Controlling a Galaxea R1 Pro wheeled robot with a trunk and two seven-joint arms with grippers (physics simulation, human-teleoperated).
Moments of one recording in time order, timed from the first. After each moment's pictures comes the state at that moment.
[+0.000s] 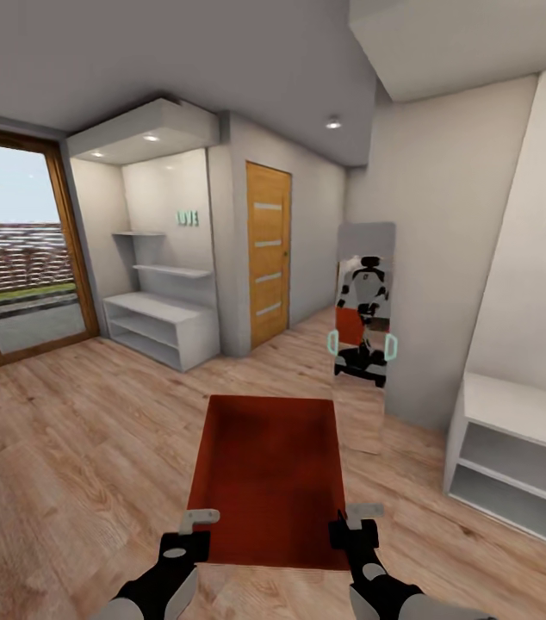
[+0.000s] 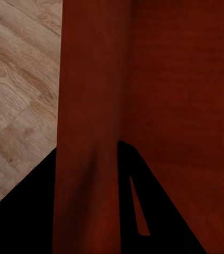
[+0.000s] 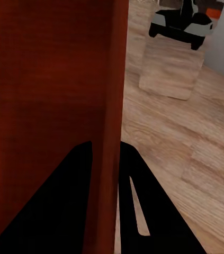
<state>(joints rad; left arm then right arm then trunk) -0.56 -0.12 -0.11 -0.23 0.08 0.00 0.28 -0.62 0.12 0.49 -0.02 -0.36 -0.44 -0.21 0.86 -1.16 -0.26</state>
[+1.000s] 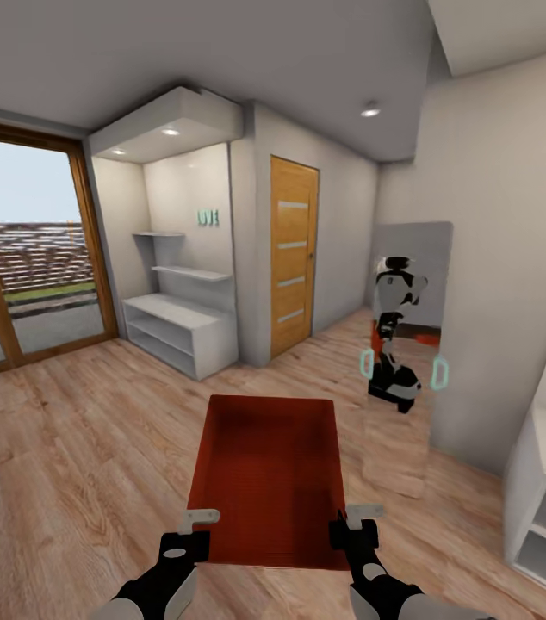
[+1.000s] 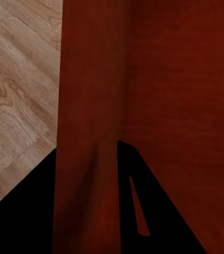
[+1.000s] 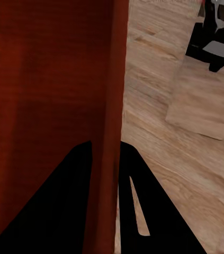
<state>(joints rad) -0.56 -0.12 -0.11 -0.23 0.08 0.00 0.28 -0.62 0.12 0.49 -0.02 -0.36 -0.44 -0.21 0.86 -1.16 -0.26</state>
